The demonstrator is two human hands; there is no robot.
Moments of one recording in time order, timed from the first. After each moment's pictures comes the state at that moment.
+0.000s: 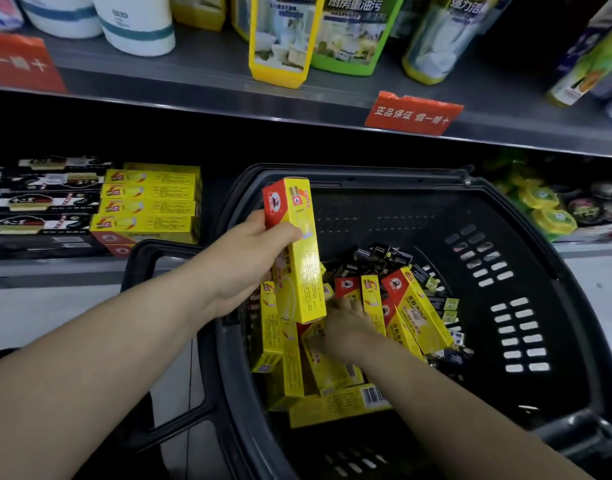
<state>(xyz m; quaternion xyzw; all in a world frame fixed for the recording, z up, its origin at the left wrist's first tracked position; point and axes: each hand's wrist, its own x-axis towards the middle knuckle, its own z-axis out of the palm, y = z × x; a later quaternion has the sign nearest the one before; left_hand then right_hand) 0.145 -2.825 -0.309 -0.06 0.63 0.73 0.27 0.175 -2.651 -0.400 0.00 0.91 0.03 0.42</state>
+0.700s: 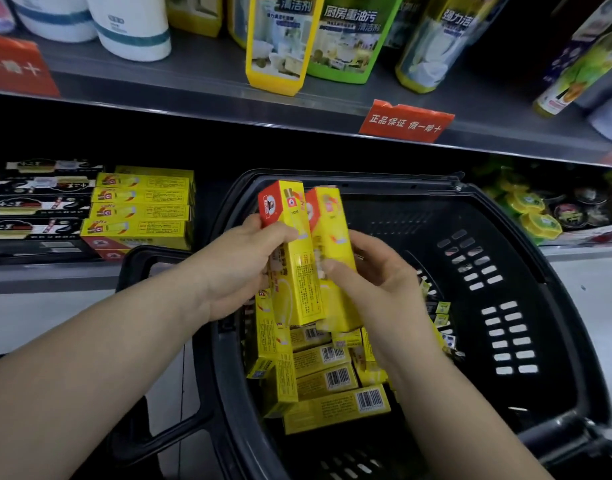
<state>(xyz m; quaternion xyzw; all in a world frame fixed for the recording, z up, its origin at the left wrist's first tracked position) 0.140 -2.826 -0.307 -0.07 0.56 0.77 0.30 0.188 -2.661 -0.295 0.05 0.73 -0.68 0.04</state>
